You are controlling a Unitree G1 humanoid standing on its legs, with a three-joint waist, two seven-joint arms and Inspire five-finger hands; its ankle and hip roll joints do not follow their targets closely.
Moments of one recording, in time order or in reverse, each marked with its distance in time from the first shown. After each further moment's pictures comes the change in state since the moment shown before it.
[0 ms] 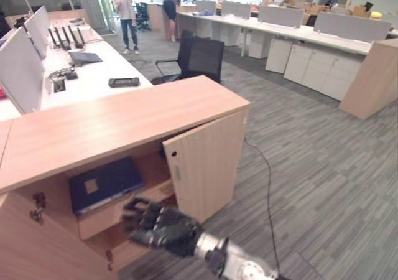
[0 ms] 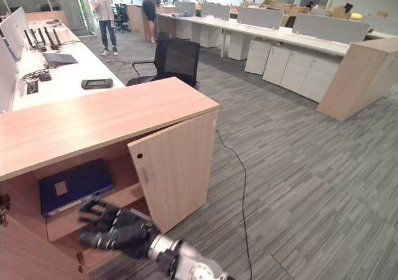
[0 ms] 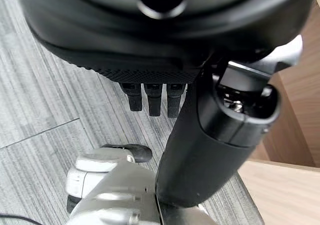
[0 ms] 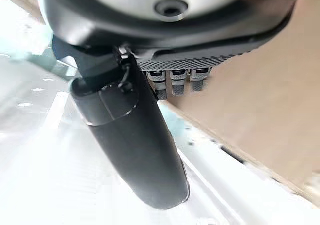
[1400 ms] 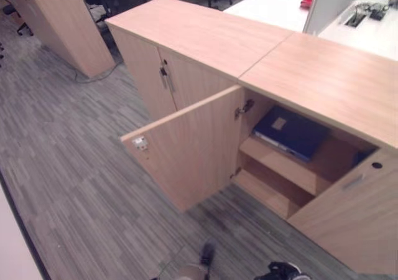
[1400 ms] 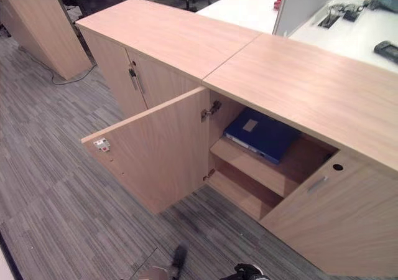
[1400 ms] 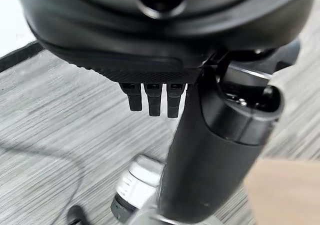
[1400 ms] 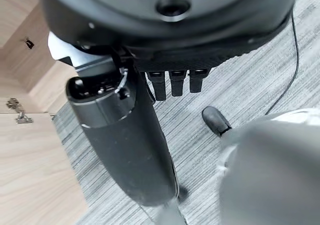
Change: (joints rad) left arm -0.041 -0.038 0.101 0.011 -0.119 -0.013 0.014; right arm 0.021 -0.126 -0.683 1.125 -0.912 -0.086 -0.326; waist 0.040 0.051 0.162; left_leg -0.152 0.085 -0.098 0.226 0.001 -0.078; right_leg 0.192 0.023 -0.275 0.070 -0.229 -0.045
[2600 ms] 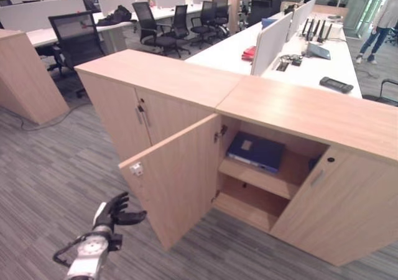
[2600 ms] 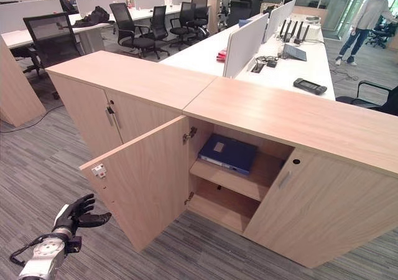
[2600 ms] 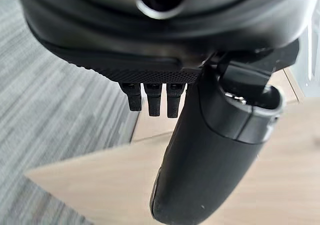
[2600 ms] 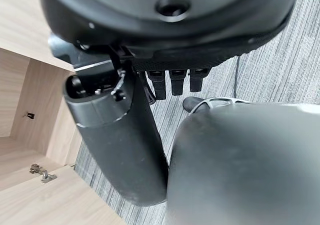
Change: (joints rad) left arm -0.111 0.264 -0.017 -0.654 0.075 0.072 0.009; right arm 0.076 0.038 -0.141 -0.039 0.049 0.036 0.028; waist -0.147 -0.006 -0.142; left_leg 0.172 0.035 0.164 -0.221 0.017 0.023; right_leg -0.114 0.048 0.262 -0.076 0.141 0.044
